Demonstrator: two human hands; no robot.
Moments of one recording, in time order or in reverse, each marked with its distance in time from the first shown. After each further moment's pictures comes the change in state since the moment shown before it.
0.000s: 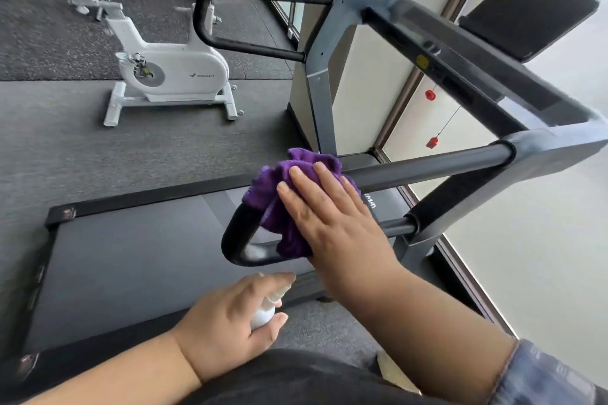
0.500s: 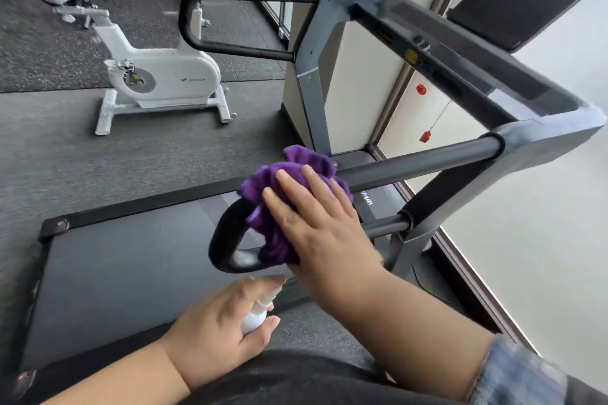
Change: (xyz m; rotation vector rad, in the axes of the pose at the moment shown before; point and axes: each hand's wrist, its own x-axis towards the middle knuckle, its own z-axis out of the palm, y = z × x) left_hand 0.004 -0.006 0.002 0.027 0.001 0.020; right_hand 0.000 0.001 0.010 0.115 0.062 0.051
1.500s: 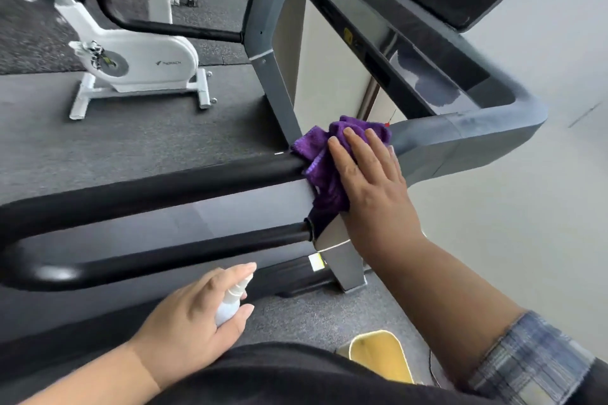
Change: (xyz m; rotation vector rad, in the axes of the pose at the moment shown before) left_hand 0.131 0.107 0.151 0.097 0.003 -0.132; right_hand -0.079 0.305 -0.036 -0.047 0.078 0.151
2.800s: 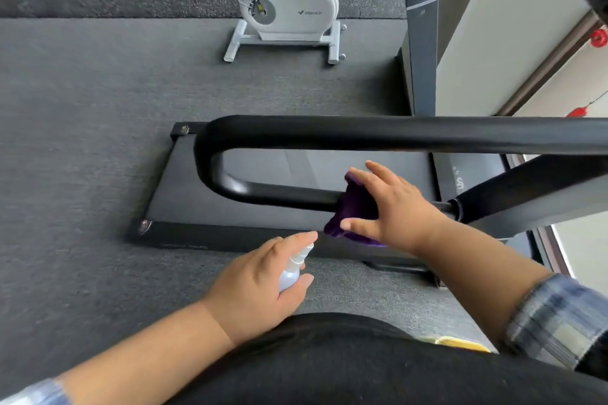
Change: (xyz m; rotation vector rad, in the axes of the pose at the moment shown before) left_hand -0.083 -0.010 -0.044 0.096 0.112 -0.361; right_hand 0.010 -0.110 0.124 0.388 -0.795 -0.138
